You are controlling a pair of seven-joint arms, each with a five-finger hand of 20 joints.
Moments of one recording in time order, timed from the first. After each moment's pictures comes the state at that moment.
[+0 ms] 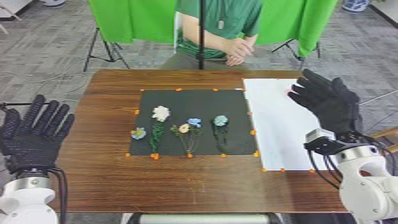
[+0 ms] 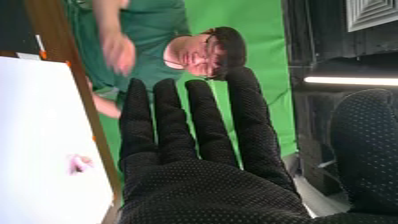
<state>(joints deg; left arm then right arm) 129.9 -57.3 -102.4 -126.6 6.4 16.5 27.1 -113.3 -56.4 97.1 -117.2 -45.3 3.0 -8.0</state>
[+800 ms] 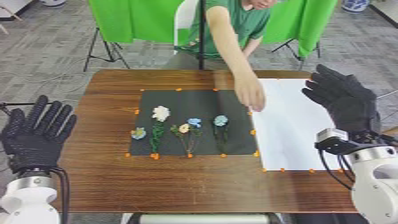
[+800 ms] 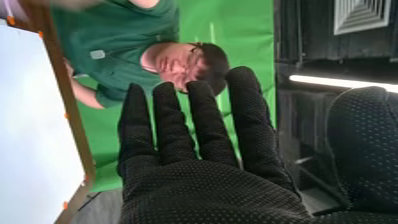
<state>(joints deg) 129.5 -56.9 -101.7 -126.6 6.3 17.6 26.9 -116.6 -54.9 101.4 -120.0 -47.9 4.6 -8.8</state>
